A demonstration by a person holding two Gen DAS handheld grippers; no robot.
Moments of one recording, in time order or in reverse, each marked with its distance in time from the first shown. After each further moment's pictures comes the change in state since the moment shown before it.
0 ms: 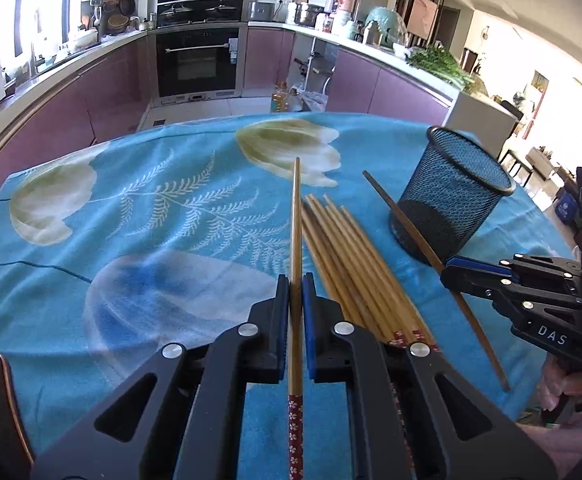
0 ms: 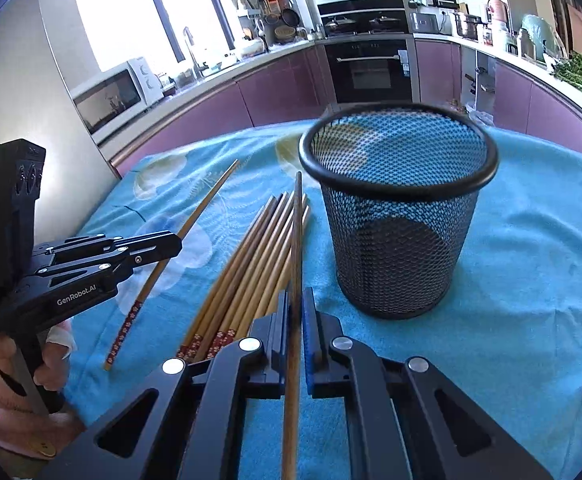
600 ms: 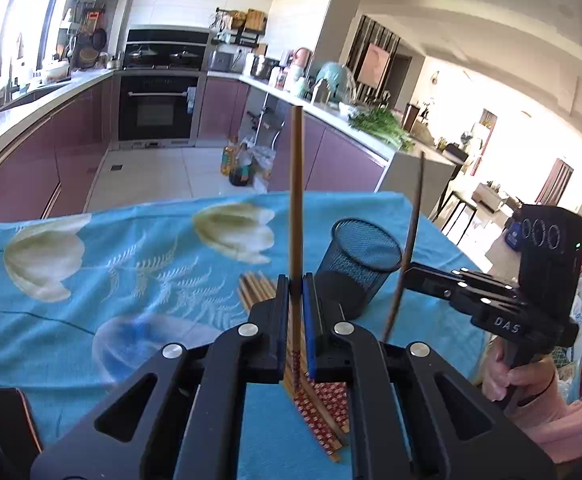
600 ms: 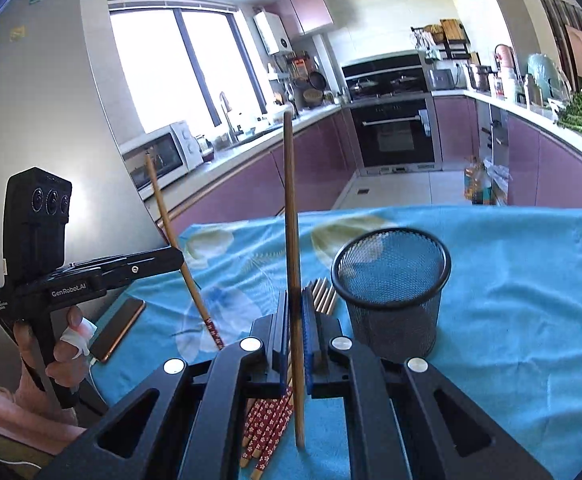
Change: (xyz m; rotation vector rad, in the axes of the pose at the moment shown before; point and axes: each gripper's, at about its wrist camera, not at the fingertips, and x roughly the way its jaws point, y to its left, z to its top) left arm -0.104 -0.020 0.029 0.023 -0.202 -0.187; right arm -0.077 0.000 0.020 -0.029 -0.243 0.103
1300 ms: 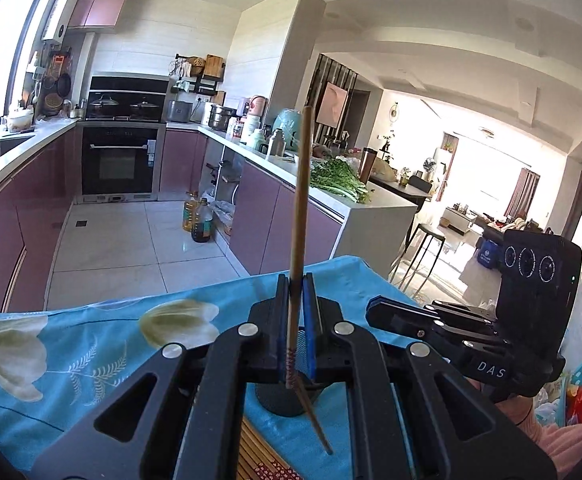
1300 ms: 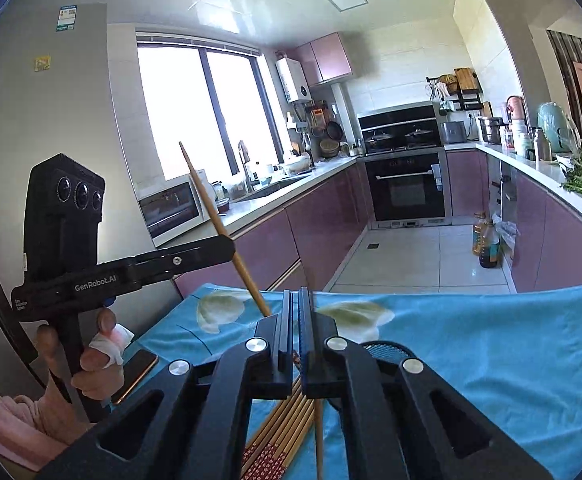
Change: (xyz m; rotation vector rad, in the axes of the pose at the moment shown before) left arm 0.003 -0.069 0.085 0.096 -0.144 -0.116; right arm -0.036 -0.012 0.066 -0.060 -0.157 0.047
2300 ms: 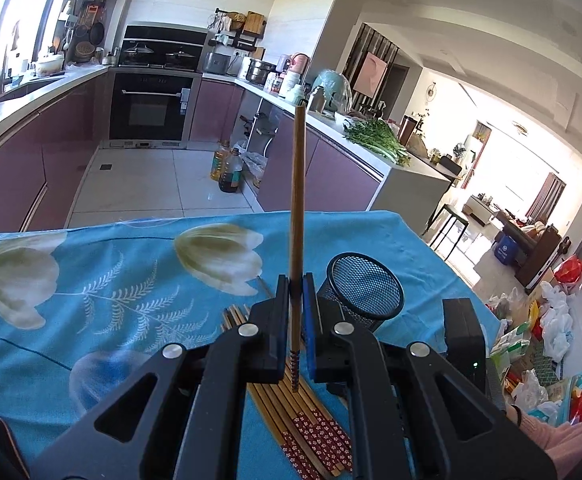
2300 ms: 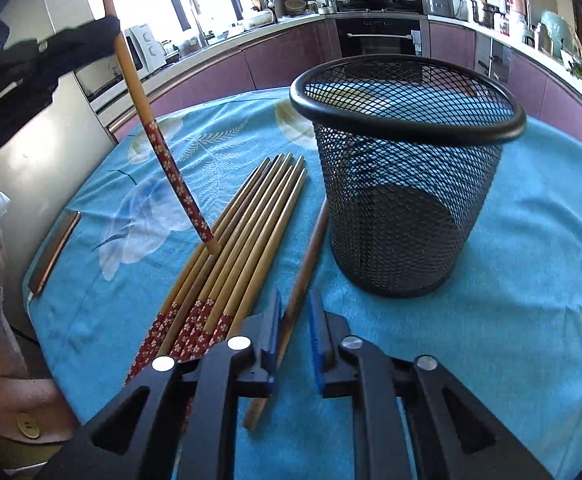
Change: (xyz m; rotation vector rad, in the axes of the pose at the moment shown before) left arm 0.021 0.072 -0.073 -0.124 0.149 0.089; right arm 0.097 -0.014 -0.131 0.056 0.548 -0.145
